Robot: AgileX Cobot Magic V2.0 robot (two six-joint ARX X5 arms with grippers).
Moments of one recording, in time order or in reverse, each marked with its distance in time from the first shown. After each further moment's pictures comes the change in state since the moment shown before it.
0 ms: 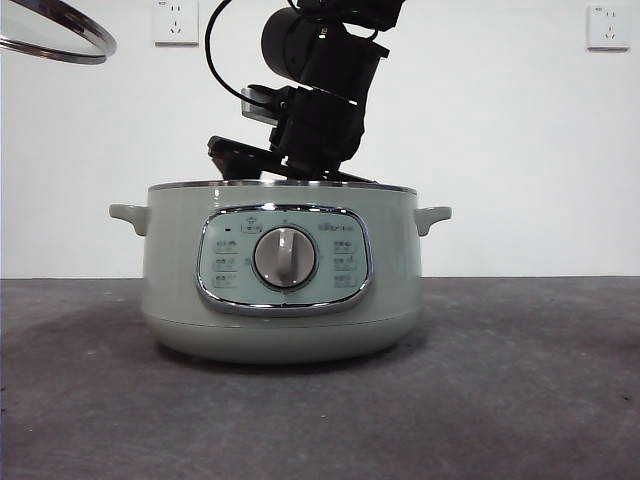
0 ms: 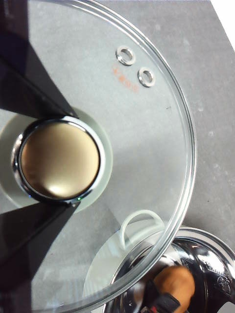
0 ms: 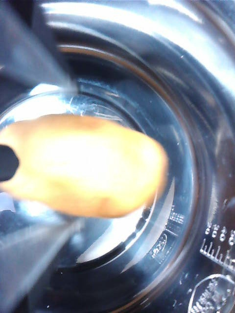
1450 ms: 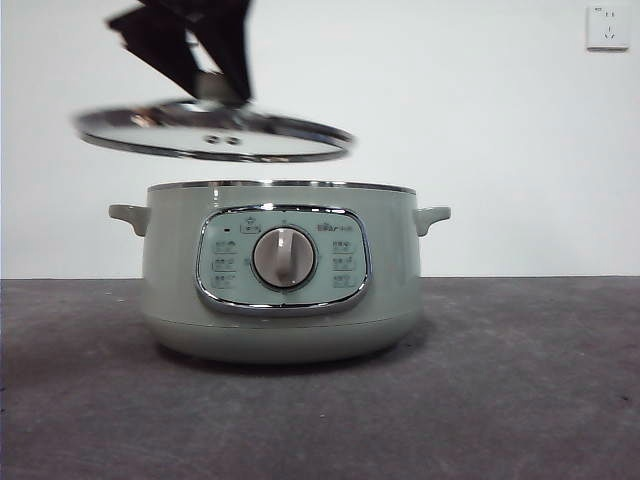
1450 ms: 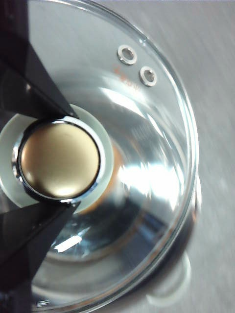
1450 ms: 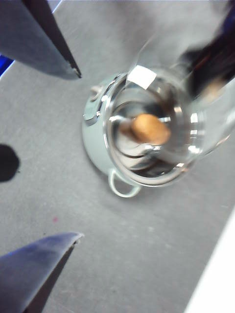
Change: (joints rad) left arm -0.262 0.449 0.000 0.450 0.196 -0.047; right arm 0.075 -0.970 -0.001 -0.571 0.250 -0.132
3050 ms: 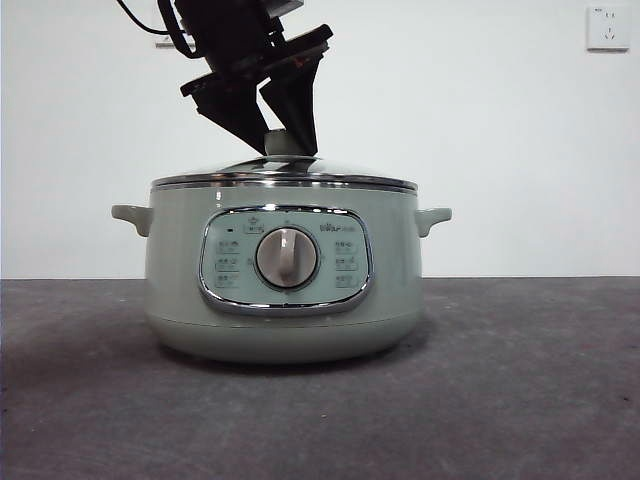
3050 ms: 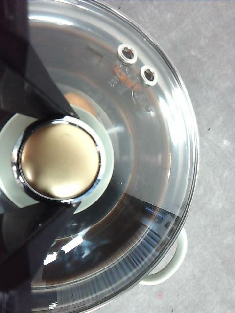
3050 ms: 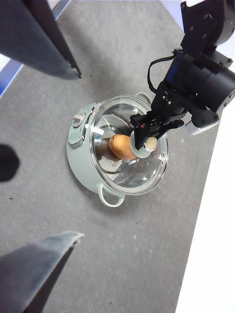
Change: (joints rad) left arm -0.046 0.169 0.038 0.088 0.060 -0.007; right arm 0.000 -0.158 -0.004 0.000 -0.041 0.117
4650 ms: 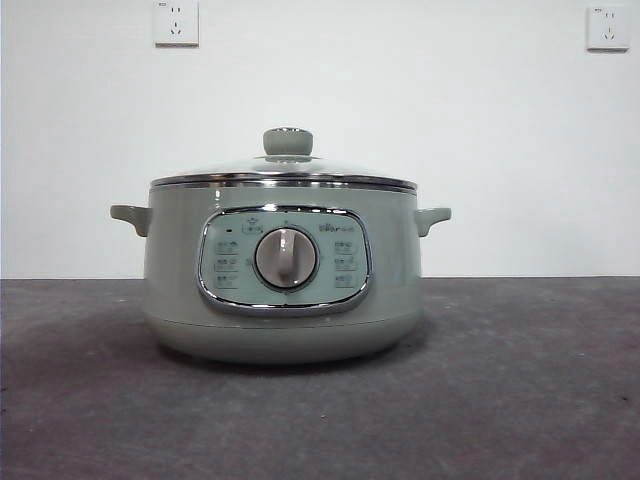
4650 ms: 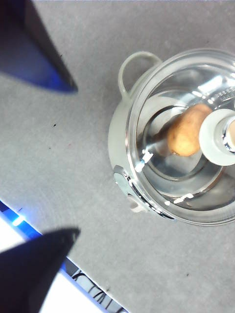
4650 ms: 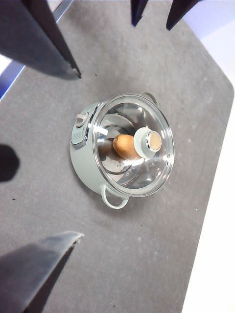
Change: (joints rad) left arm 0.007 -0.555 -0.022 -0.615 -0.007 0.045; right arm 0.000 0.036 0.000 0.000 -0.002 -0.001
